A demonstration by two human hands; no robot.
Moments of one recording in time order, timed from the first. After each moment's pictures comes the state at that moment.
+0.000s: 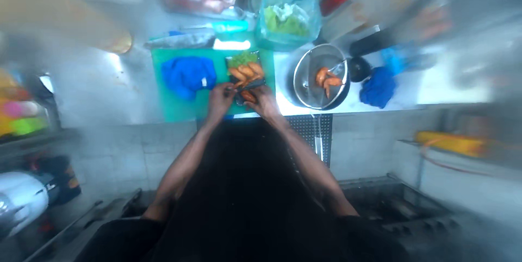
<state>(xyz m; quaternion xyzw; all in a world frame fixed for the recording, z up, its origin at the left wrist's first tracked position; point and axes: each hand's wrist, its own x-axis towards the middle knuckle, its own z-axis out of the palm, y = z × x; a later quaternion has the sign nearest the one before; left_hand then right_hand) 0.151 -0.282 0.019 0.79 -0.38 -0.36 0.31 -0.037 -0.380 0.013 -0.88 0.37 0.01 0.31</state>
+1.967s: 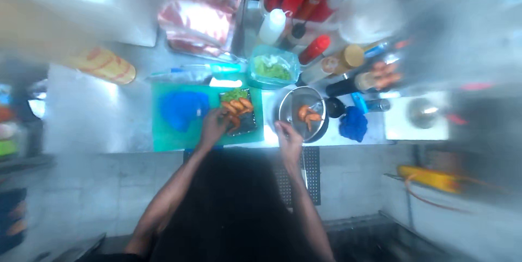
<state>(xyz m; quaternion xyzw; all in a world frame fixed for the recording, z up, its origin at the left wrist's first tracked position) 0.151 -0.294 0.034 0.77 -0.43 -0.29 0.39 -0.102 -0.388 0.119 -0.71 0.52 -0.29 0.37</state>
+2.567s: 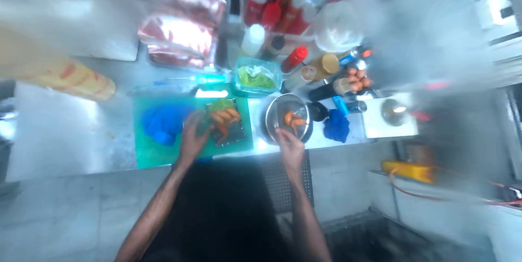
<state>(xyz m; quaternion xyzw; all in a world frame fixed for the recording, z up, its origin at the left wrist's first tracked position) 0.168 -0.285 0.053 0.75 -0.42 -0.25 0.44 -0.129 -0.404 0.138 -0.71 0.55 -0.31 0.31</state>
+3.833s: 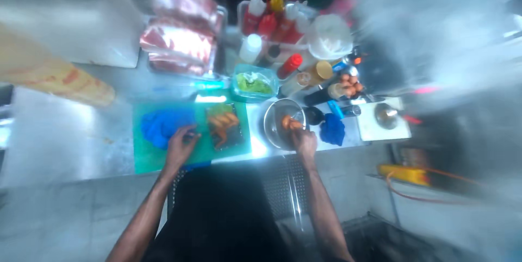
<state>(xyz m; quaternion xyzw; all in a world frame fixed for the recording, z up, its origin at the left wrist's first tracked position) 0.195 -0.251 0.051 0.75 -0.41 -0.29 0.43 -0.212 -0.481 0.084 -0.78 0.63 0.00 0.04</state>
